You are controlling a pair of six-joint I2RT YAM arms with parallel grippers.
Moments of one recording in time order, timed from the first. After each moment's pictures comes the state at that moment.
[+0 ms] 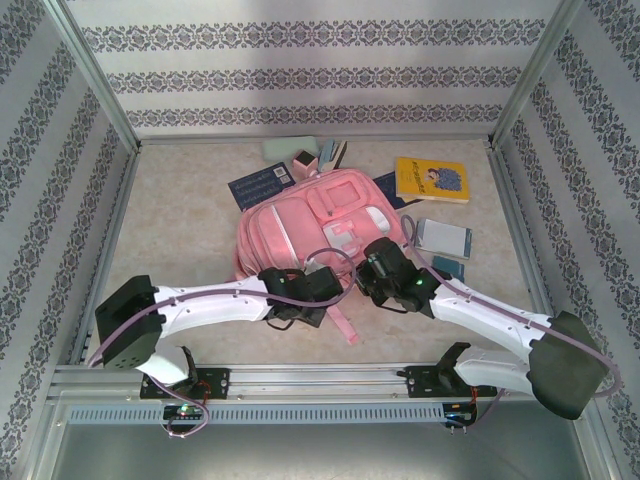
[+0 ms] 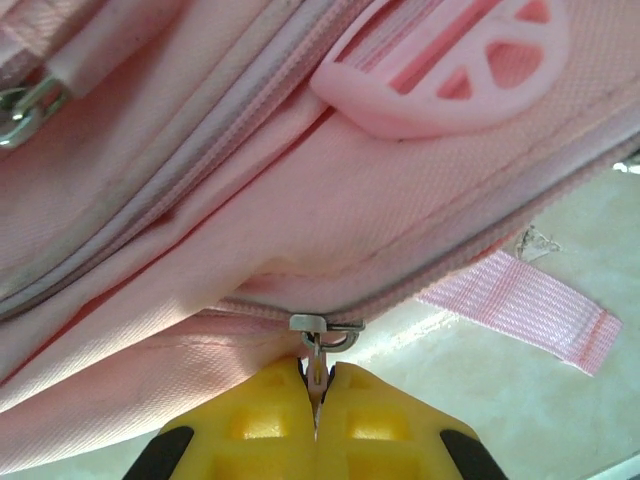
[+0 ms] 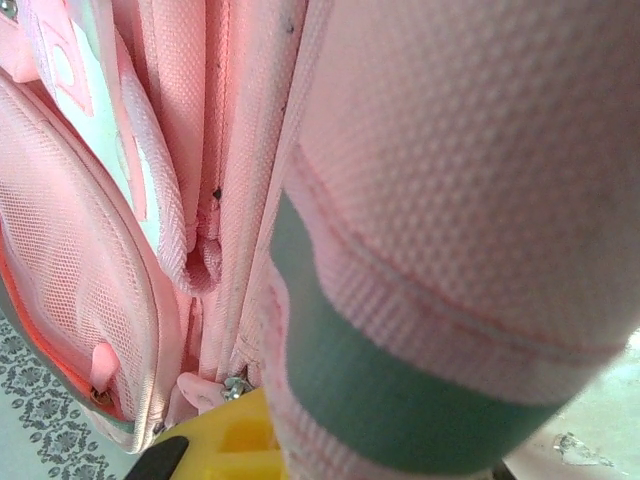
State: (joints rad) left arm -1.10 1.52 1.01 -0.71 -0.20 -0.69; right arm 0.73 1.15 0.62 -0.33 -0.02 1.57
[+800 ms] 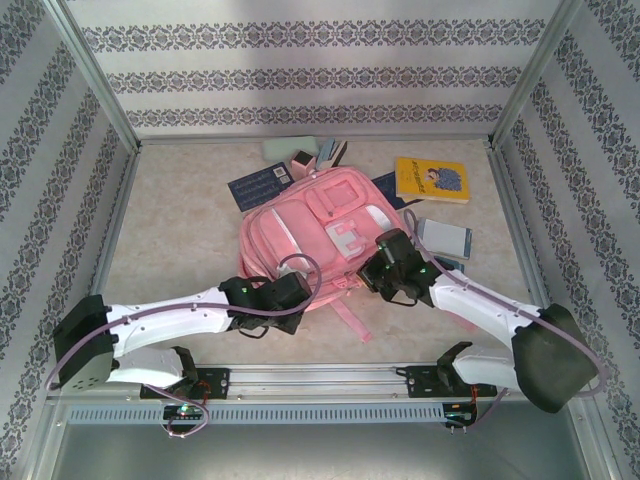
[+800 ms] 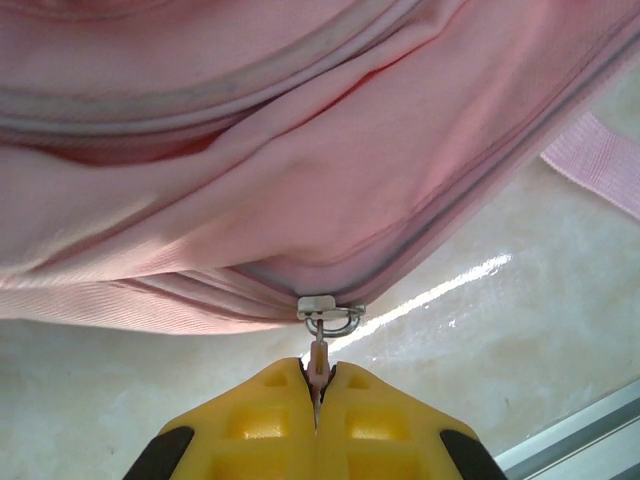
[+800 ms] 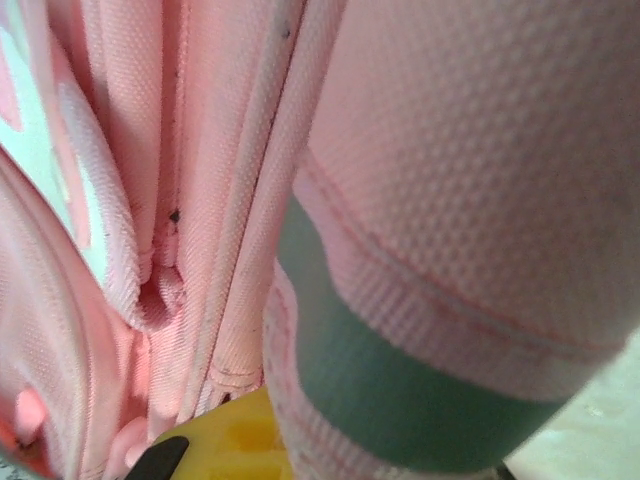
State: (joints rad) left arm -1.06 1.27 0.81 -0.71 -0.15 -0.68; right arm 0.56 1.24 0.61 -0.33 -0.19 1.37
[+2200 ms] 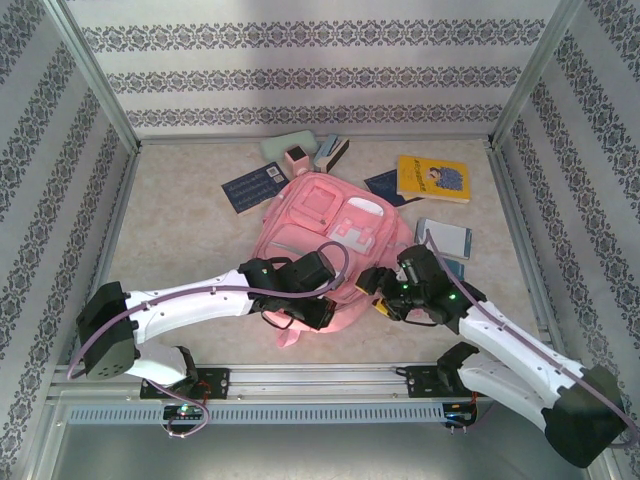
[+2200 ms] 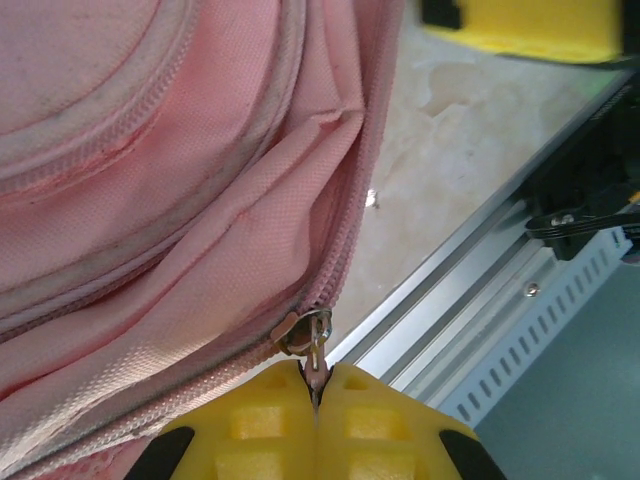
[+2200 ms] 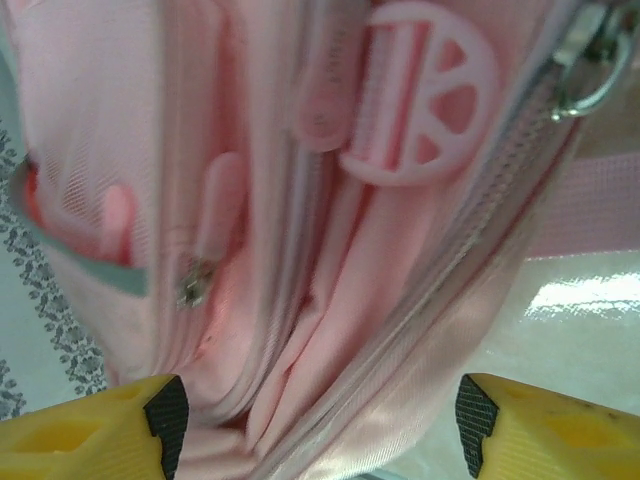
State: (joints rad) left arm -1.06 1.43 1.07 -0.71 0.21 -0.58; right arm 0.57 0.89 0.48 -0.43 -0.38 1.26
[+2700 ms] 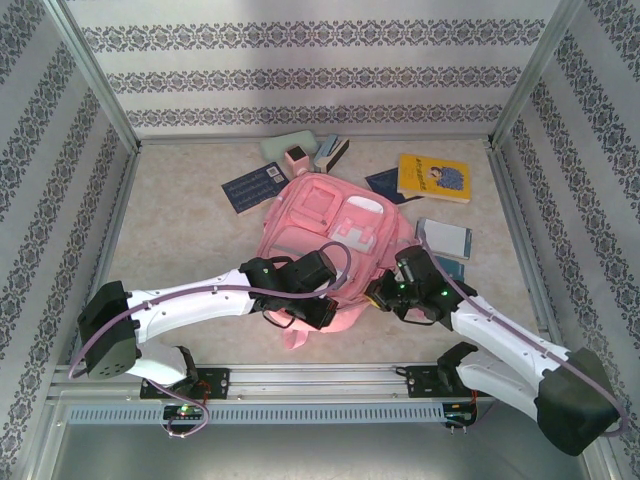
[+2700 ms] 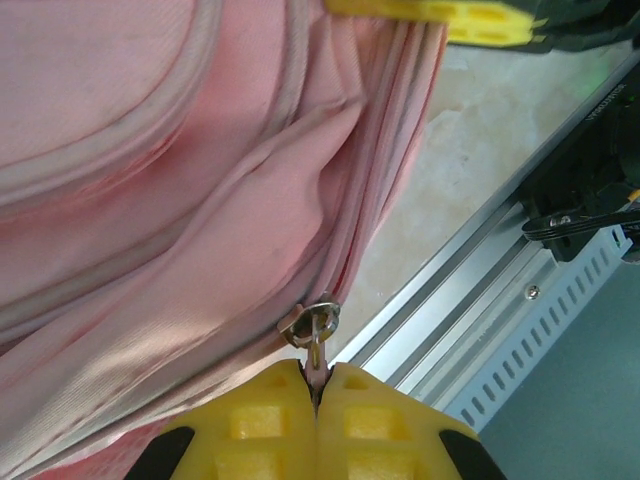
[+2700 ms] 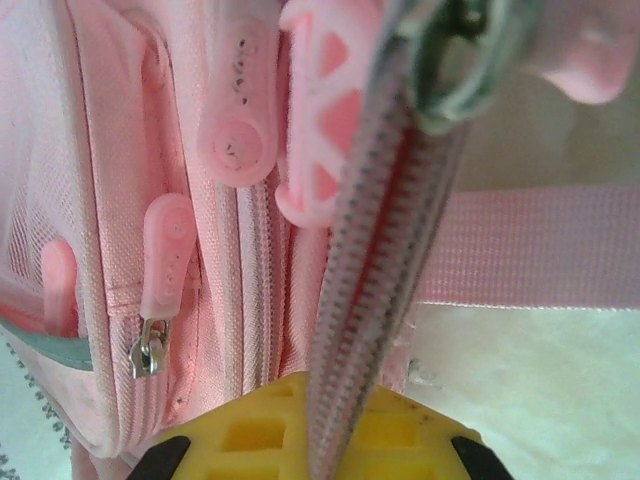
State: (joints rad) left arm -1.06 1.44 1.07 -0.71 0.20 -0.55; right arm 0.52 0.96 0.45 -0.39 -0.36 1.24
